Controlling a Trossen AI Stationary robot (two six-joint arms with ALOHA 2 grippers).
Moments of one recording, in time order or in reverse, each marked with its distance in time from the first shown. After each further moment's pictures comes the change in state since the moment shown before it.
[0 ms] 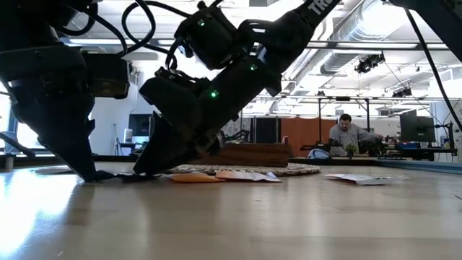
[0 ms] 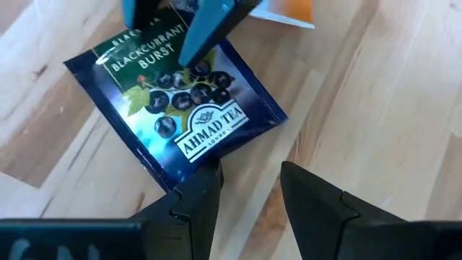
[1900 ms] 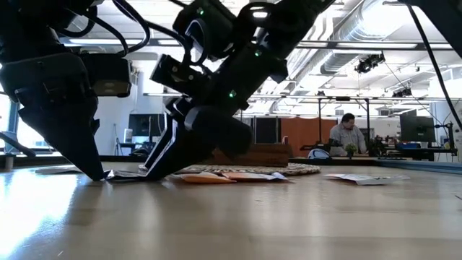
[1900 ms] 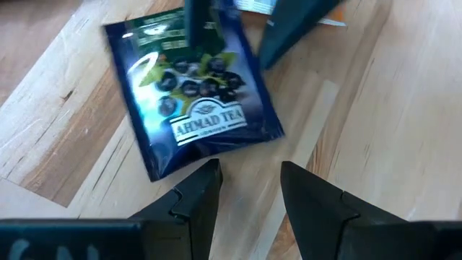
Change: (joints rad) left arm -0.018 0.003 -0.002 -0.007 -0.030 0.030; right arm 0.004 -0.028 0.020 -0.165 0.021 -0.733
